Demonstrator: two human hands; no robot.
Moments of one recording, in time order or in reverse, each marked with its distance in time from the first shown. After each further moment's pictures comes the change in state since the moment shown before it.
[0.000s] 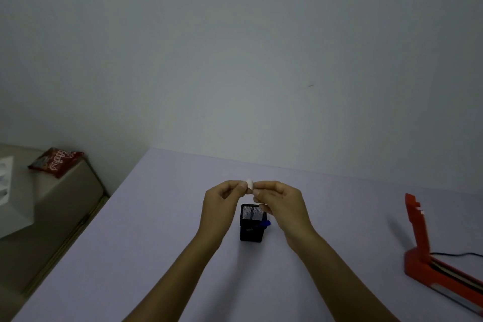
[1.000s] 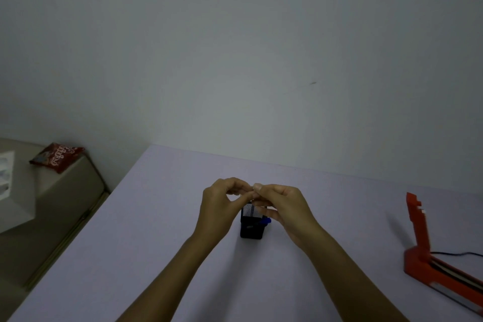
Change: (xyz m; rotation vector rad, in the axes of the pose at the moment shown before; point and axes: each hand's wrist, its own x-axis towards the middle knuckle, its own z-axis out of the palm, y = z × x) left_hand 0.000 -0.007 -0.011 0.348 -0.042 0.326; right_hand -0.002 -0.002 -0.007 -0.003 -0.146 0.076
